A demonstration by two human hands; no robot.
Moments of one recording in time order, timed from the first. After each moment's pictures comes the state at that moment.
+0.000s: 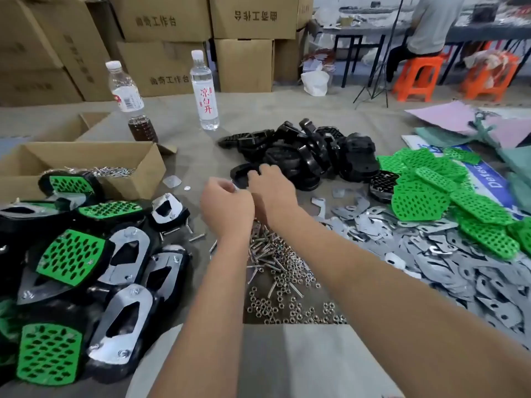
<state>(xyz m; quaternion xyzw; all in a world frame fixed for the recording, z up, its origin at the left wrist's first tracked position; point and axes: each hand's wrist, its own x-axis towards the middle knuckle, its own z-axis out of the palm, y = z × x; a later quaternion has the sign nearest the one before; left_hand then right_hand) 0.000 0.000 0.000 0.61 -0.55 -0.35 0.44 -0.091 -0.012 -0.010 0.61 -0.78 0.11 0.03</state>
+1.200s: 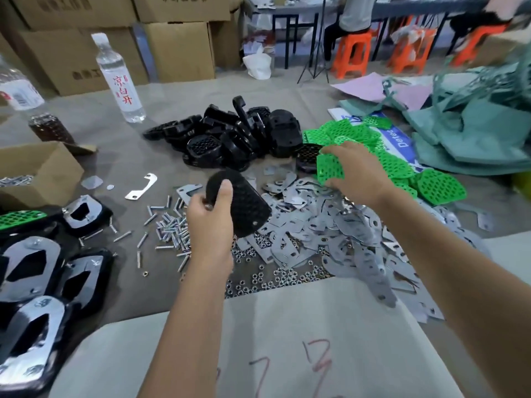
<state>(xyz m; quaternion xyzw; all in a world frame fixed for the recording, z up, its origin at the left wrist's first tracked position) -0.039 0.097 -0.019 0.45 -0.47 -0.62 0.44 -0.303 0.192 0.001 0.49 -0.86 0.14 0.01</state>
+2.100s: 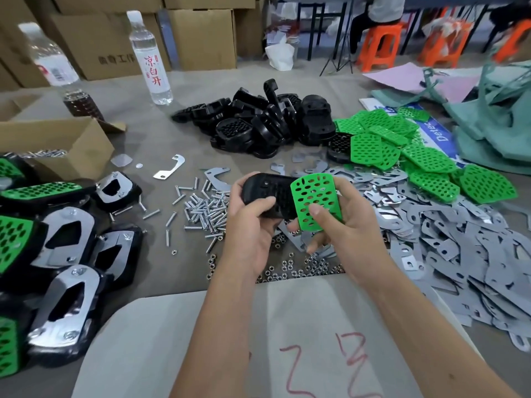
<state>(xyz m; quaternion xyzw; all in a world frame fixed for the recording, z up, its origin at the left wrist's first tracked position) -0.029 0.107 -0.037 0.27 -0.38 -0.79 0.41 -0.144 0.217 -0.044 0.41 -0.50 0.70 -0.32</state>
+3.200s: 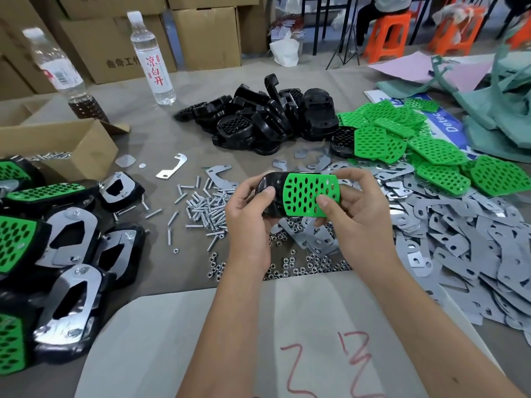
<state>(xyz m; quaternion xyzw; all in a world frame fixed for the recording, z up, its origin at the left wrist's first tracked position) -0.034 0.114 -0.041 0.31 -0.43 -0.71 0.46 -0.149 0.217 -0.047 0.36 -0.57 0.71 -0.20</state>
